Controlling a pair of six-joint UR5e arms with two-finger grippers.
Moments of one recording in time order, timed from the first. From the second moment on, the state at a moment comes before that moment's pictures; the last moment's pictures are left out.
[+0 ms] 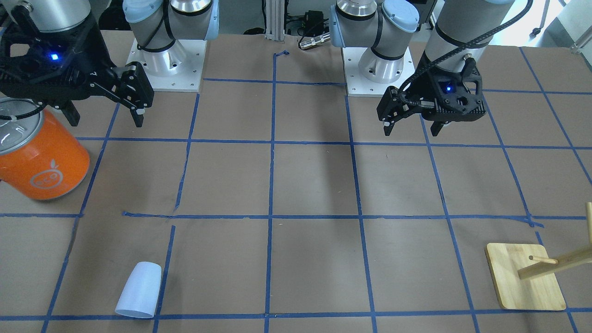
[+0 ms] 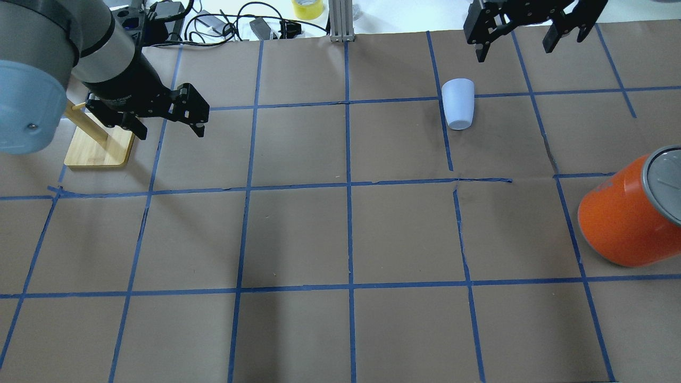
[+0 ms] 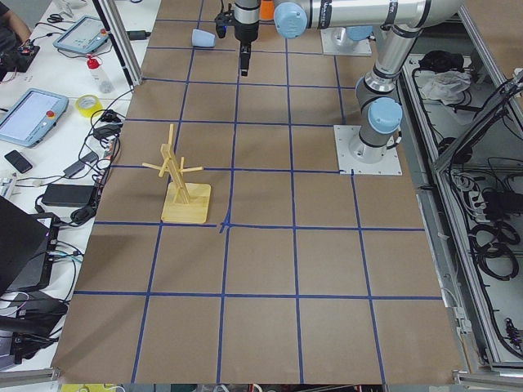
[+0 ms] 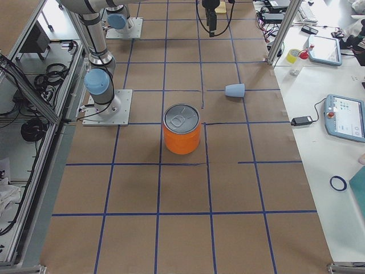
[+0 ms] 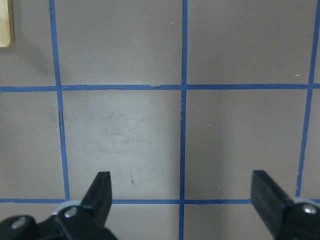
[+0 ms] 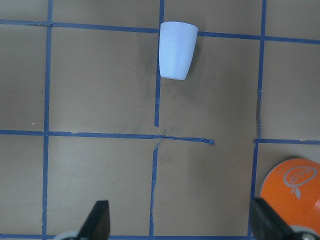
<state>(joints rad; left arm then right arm) -1.53 -1.55 -1.66 -1.45 1.58 0.03 1.60 -1.47 1.31 -1.52 -1.63 -0.03</state>
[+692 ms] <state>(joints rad) -1.53 -1.55 -1.66 -1.45 1.58 0.03 1.59 -1.46 1.31 -1.52 -1.63 -0.03</state>
